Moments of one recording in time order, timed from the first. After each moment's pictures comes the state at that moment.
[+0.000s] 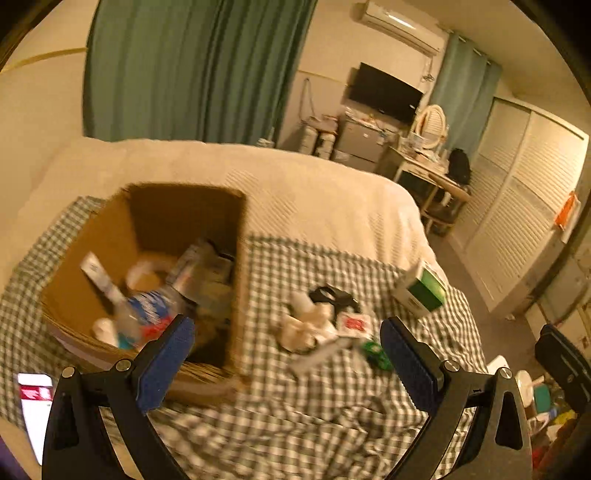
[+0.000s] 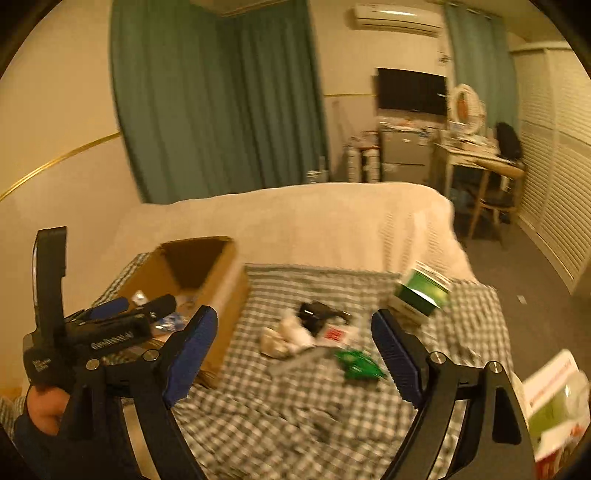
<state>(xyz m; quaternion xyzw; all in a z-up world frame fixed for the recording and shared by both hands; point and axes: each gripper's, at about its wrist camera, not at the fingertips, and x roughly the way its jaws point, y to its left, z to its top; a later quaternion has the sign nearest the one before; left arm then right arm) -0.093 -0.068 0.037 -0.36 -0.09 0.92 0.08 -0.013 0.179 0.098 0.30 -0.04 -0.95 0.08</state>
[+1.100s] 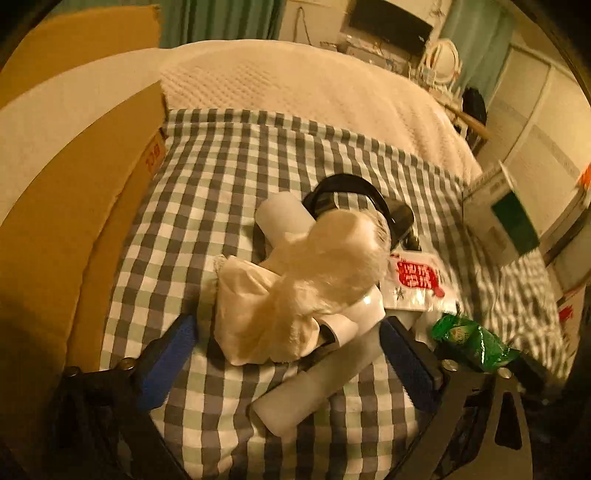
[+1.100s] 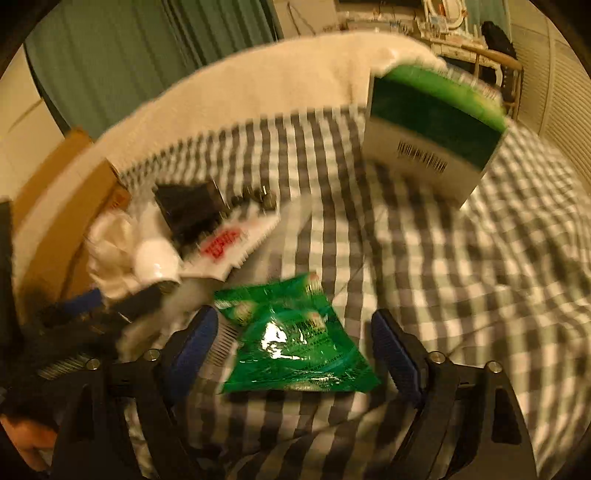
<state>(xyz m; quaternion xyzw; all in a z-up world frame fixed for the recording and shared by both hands) -0.213 -0.003 -0.157 -0.46 -0.07 0.88 0.09 -0.162 0.237 -0.151 0.46 -0.09 -0.88 0.06</state>
